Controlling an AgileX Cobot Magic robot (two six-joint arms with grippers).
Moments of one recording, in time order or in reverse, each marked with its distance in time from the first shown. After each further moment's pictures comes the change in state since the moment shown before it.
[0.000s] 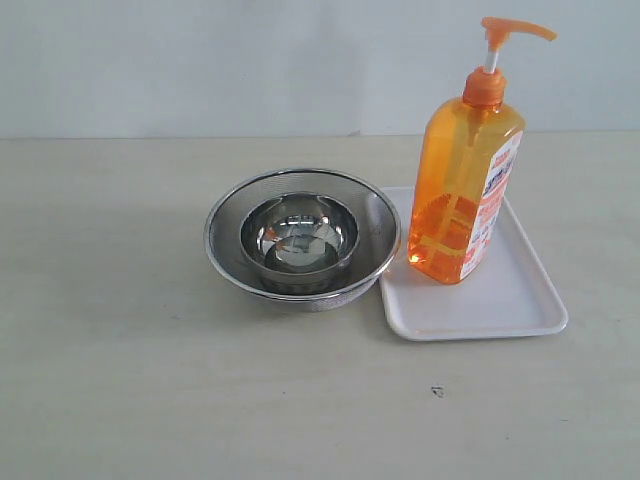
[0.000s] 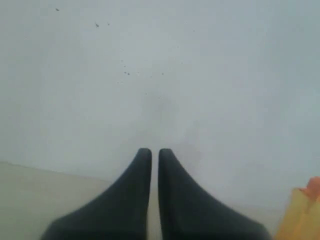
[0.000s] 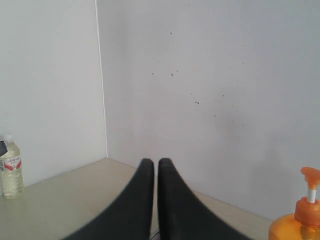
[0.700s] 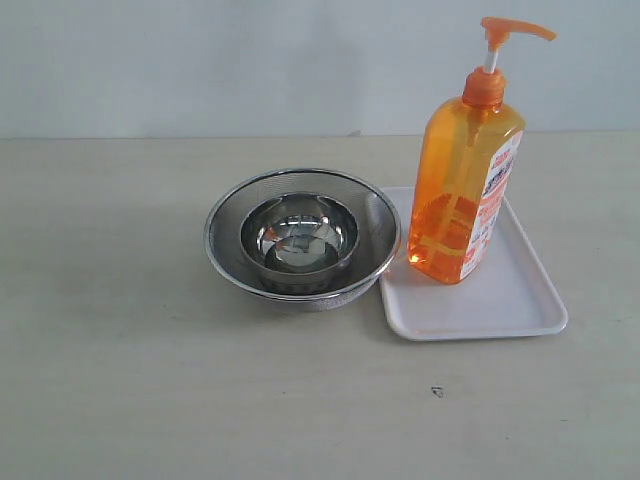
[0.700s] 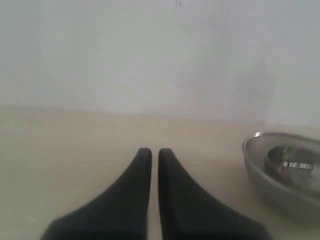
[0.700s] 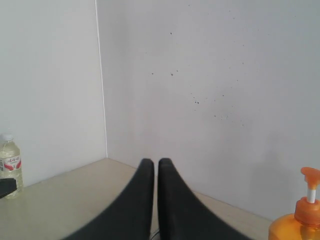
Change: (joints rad) left arm 0.134 -0.008 0.139 0.005 0.103 0.218; right arm 0.000 0.000 0.000 0.000 0.000 0.000
